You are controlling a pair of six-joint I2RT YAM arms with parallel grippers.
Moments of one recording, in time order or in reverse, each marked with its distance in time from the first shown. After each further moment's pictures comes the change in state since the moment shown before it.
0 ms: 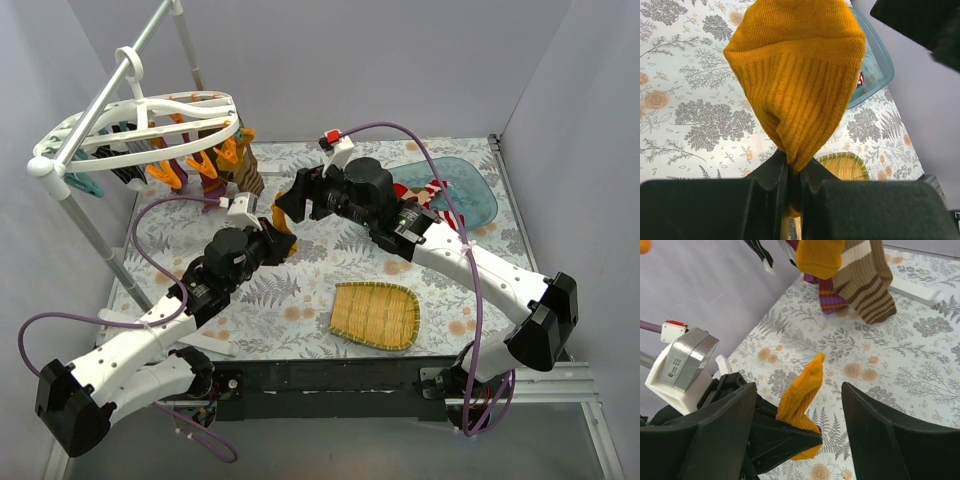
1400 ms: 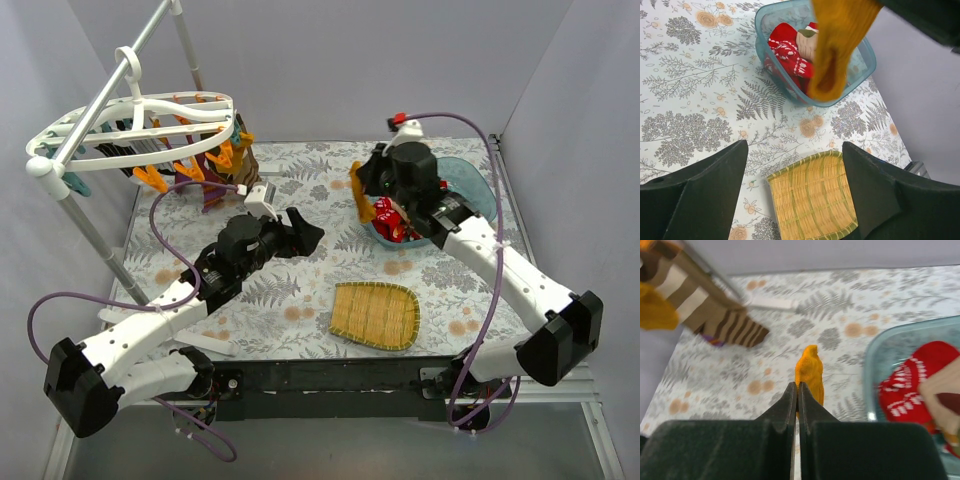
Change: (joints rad) left arm -0.036 0.136 0.106 0.031 0.063 0.014; right arm -0.203 -0.079 -0.072 -0.134 0.216 -0.007
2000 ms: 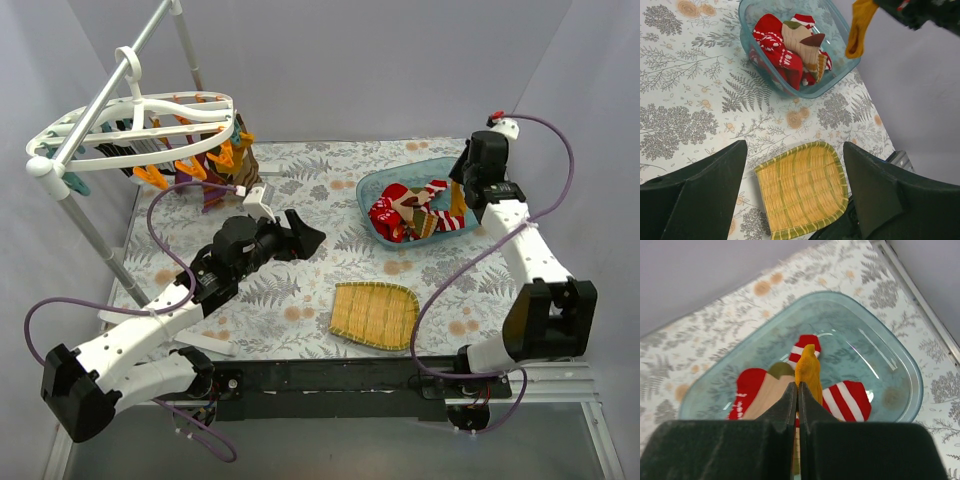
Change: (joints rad) left arm 0.000 -0.031 0.006 -0.039 0.057 -0.033; right arm -0.595 0.022 -0.084 0.014 0.088 -0.052
